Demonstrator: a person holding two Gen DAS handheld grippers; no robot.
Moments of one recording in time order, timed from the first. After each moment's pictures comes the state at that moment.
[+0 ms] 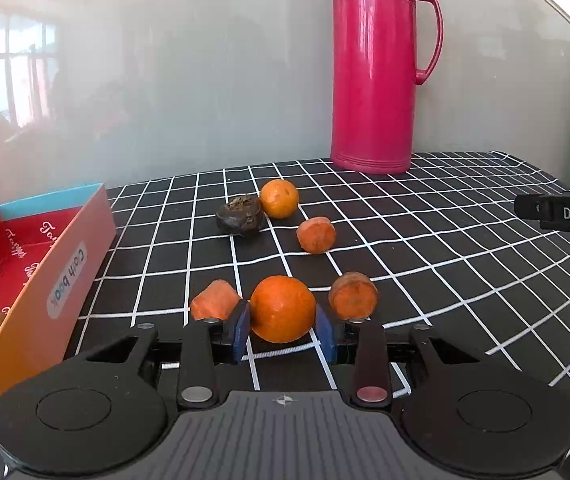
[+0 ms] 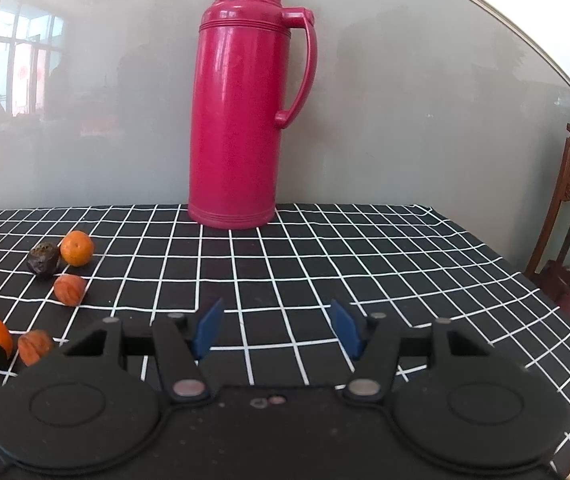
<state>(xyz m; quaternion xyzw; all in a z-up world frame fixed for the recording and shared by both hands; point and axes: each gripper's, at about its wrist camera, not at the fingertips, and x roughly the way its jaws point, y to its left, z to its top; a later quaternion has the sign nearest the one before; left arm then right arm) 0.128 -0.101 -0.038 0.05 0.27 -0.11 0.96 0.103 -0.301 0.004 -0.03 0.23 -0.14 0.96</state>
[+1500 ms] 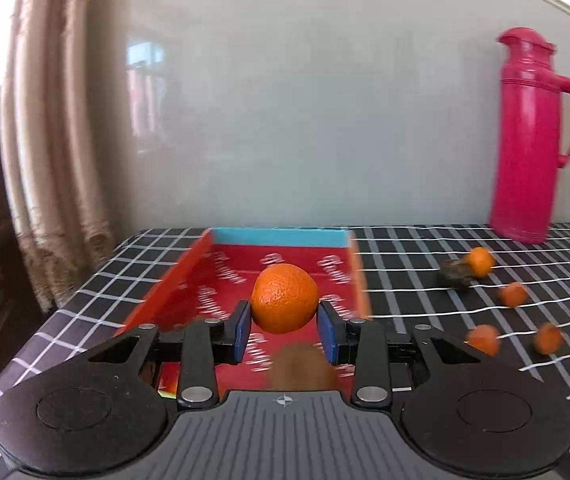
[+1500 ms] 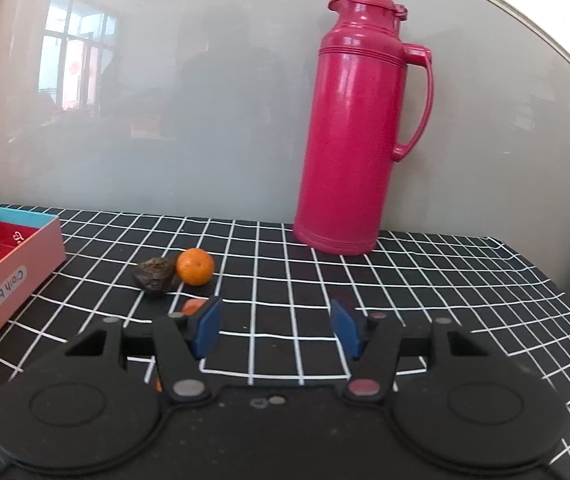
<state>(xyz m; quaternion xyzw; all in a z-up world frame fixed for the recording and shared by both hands) 0.101 0.073 0.007 0.02 0.21 0.06 0.98 0.124 -0.202 0.014 -0.05 0.22 -0.07 0.97</state>
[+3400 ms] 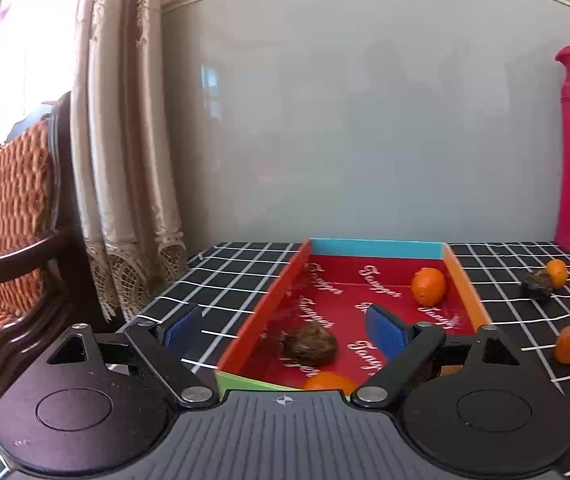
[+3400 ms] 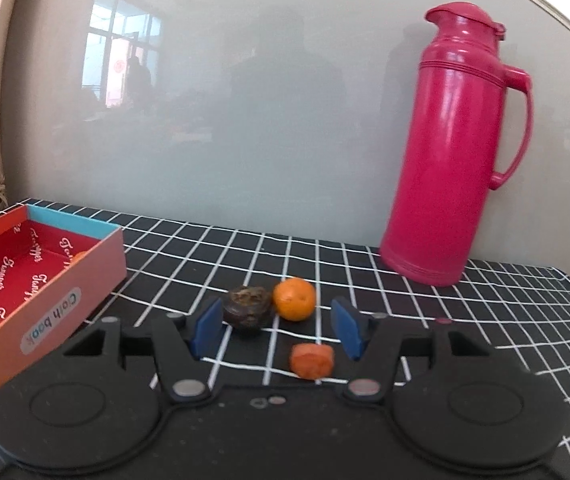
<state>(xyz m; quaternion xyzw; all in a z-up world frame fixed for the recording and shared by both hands) 0.084 0.131 -0.007 0.02 0.16 0.14 0.98 0.178 -0.134 0.000 -0.07 0.21 0.00 0.98</state>
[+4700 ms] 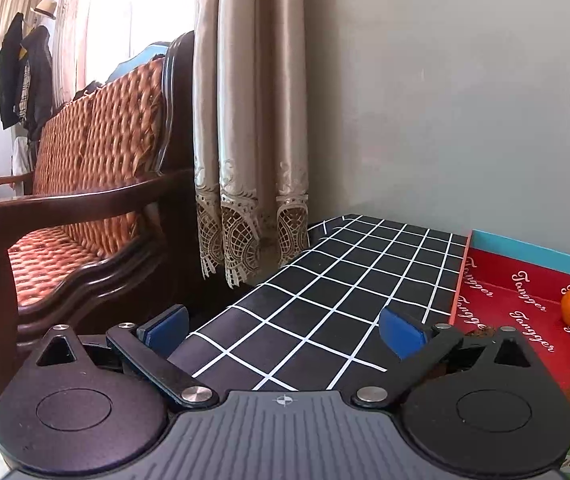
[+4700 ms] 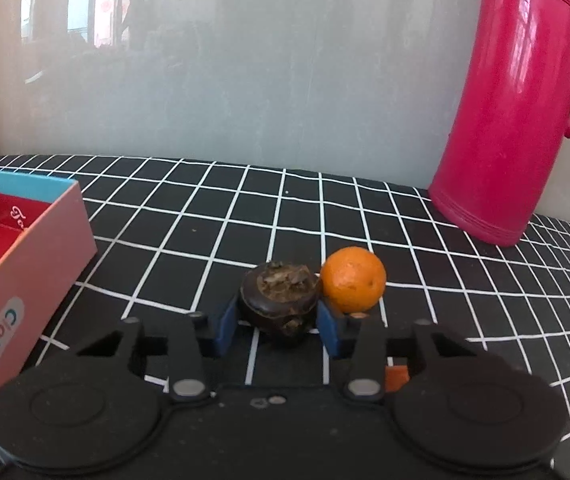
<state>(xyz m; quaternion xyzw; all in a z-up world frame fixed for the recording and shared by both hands) 0.104 0.215 -0.025 -0.05 0.19 0.29 0.94 0.274 -0.116 -0.035 -0.06 0.32 -0.01 0.95</state>
